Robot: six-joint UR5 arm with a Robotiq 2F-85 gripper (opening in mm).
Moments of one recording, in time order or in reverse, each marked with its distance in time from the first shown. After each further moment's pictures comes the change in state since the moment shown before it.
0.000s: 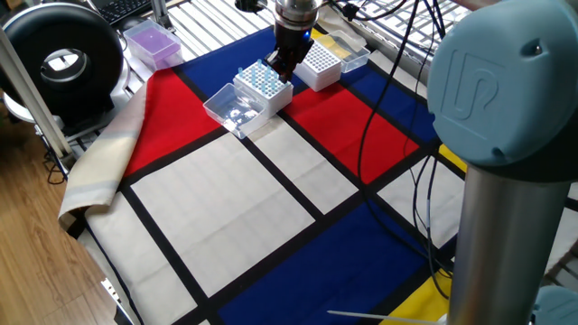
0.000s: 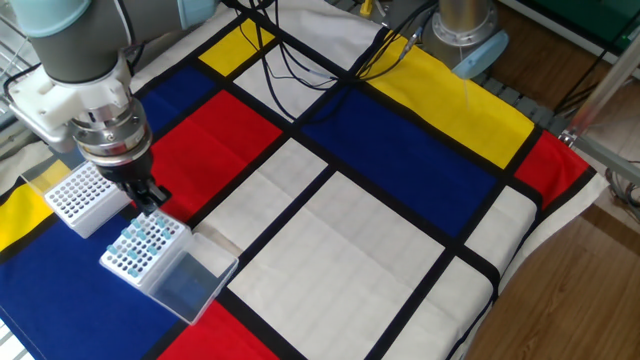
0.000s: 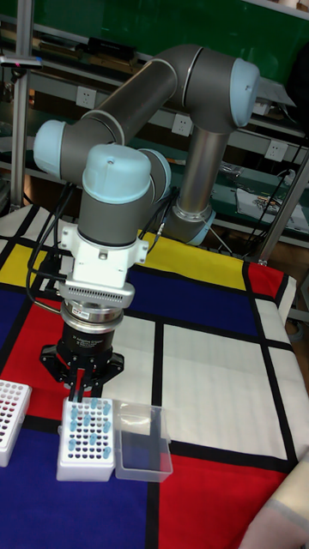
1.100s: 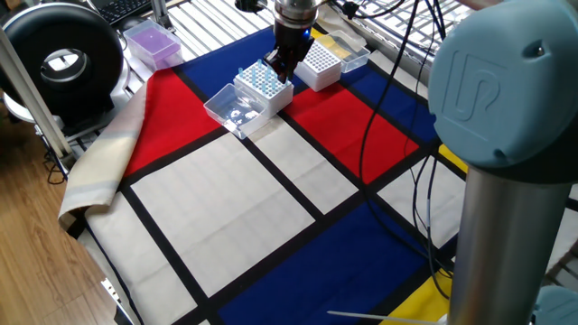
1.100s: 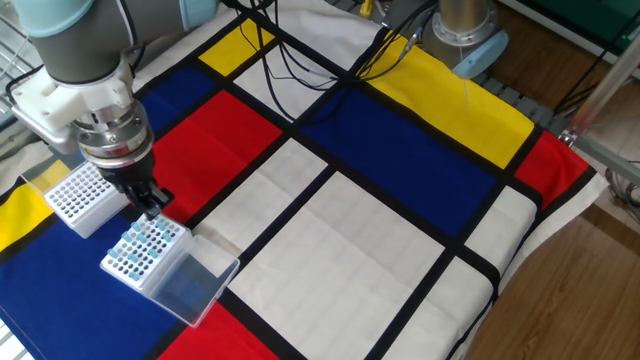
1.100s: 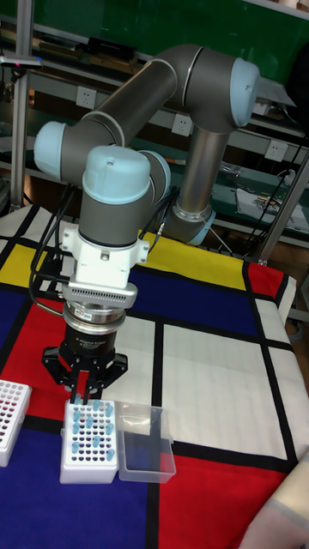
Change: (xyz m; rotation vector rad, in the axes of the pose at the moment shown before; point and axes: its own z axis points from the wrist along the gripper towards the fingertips) arm 0.000 0.005 0.004 -0.016 -0.007 -0.030
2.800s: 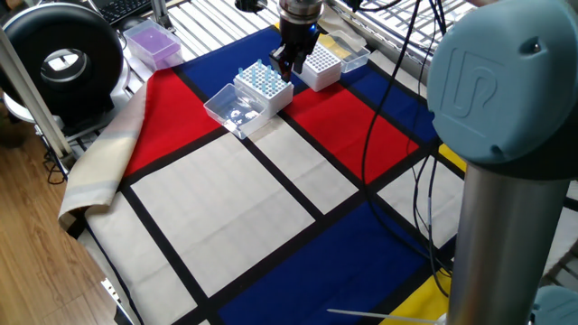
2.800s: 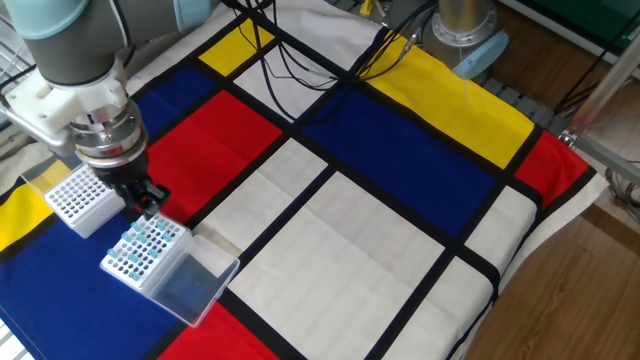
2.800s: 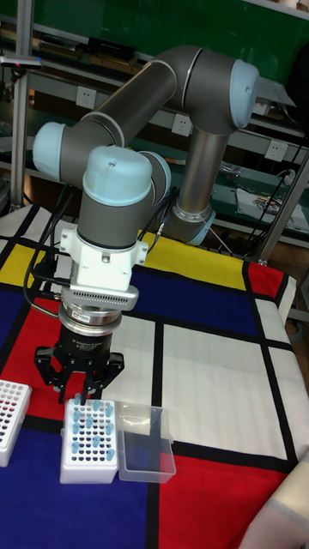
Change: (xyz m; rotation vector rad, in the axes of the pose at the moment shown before) arm -0.003 -0.011 -0.002 0.036 0.011 -0.060
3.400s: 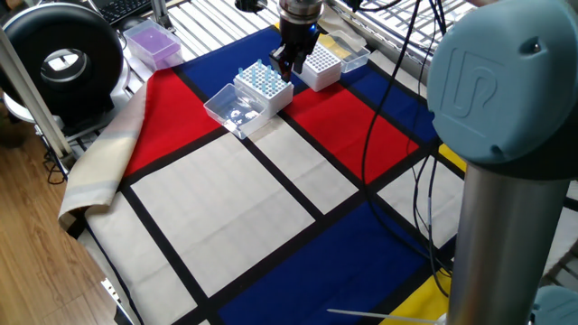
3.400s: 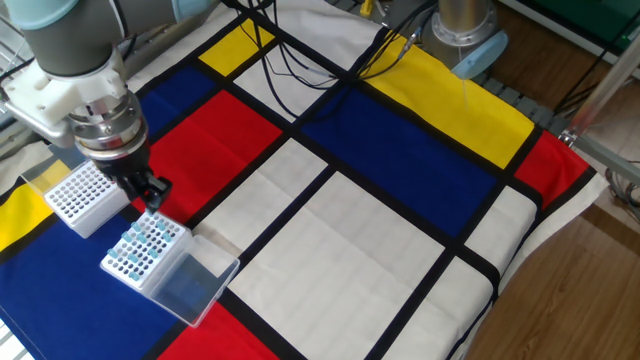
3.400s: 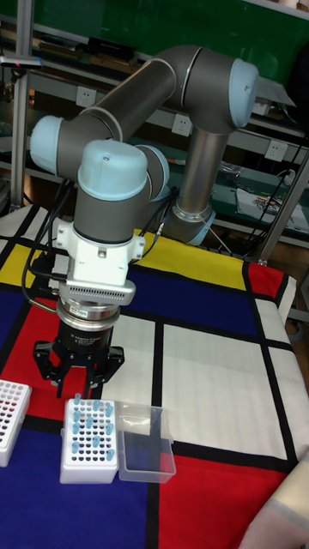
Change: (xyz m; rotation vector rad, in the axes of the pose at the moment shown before) arm 0.006 0.000 -0.005 -0.017 0.013 -0.003
